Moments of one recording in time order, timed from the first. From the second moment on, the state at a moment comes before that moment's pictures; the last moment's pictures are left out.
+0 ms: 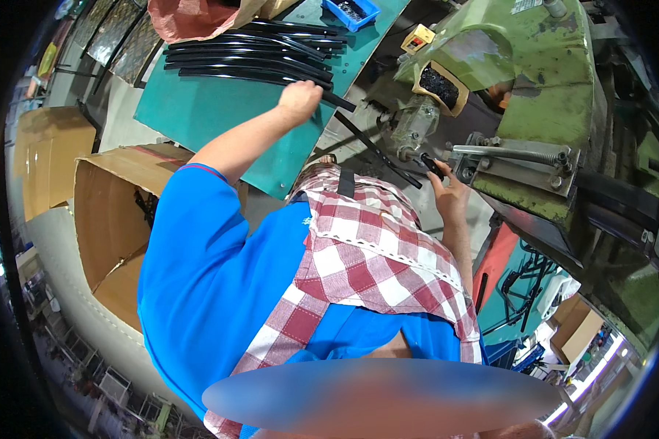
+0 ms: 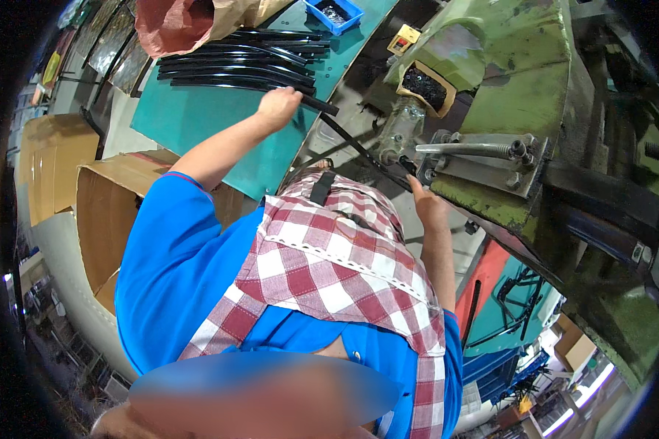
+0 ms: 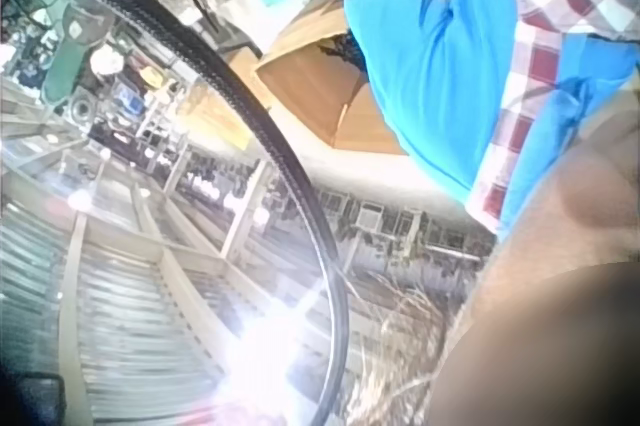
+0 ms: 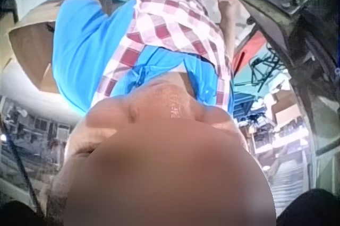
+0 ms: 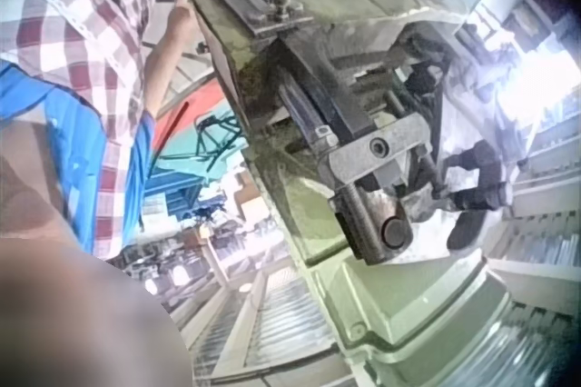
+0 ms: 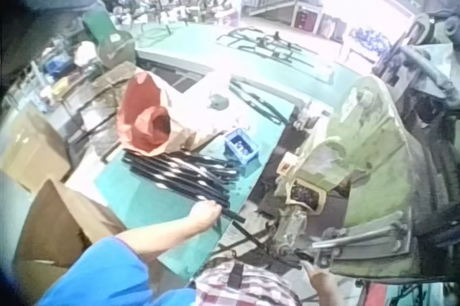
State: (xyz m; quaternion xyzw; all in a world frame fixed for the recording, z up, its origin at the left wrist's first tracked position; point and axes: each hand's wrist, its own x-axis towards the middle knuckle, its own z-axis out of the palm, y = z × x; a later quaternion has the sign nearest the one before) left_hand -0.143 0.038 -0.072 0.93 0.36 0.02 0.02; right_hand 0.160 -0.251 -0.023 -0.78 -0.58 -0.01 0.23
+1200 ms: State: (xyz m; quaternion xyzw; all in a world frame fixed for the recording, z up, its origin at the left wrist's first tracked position) left_hand -0.070 0.000 0.012 0.78 0.08 -0.12 0.60; right_hand 0.137 -0.297 0.078 -0.79 -0.55 0.06 0.26
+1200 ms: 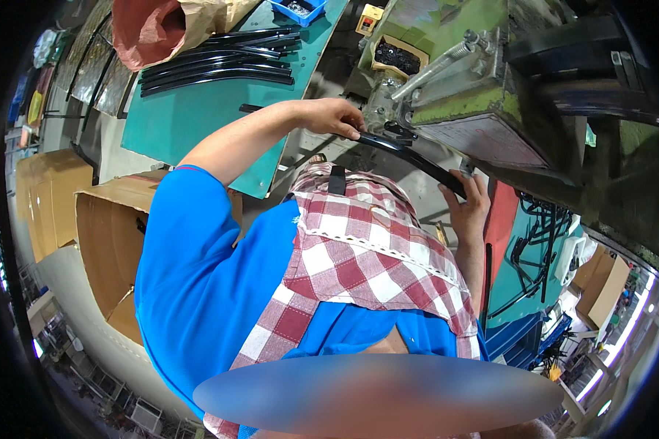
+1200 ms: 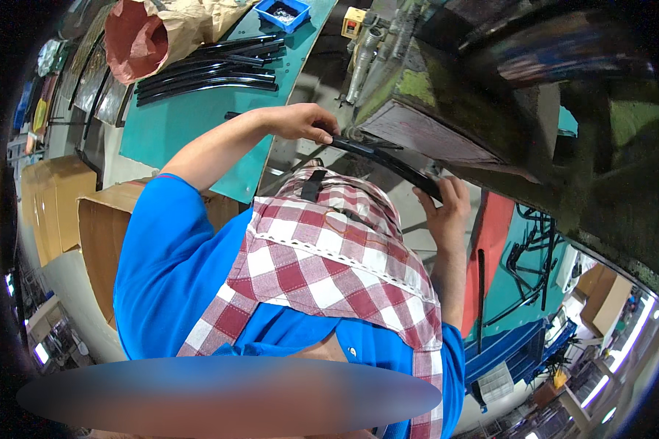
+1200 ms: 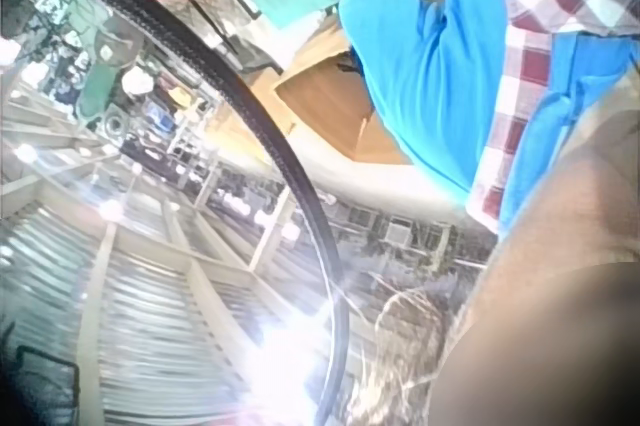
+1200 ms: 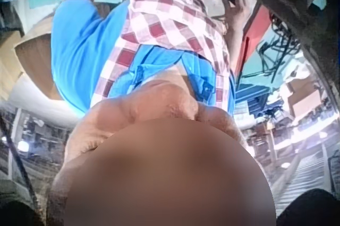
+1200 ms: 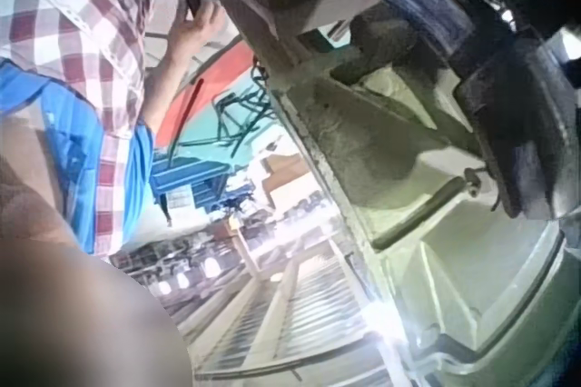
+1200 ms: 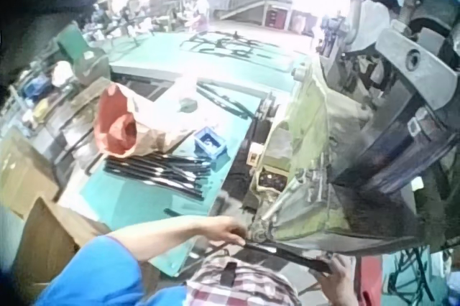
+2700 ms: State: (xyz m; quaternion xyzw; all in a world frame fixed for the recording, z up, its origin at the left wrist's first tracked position) left_hand 0.006 0.012 0.015 0.88 0.03 -0.22 0.41; right_hand 0.193 -0.282 0.001 -0.61 -0.08 0.38 0.69
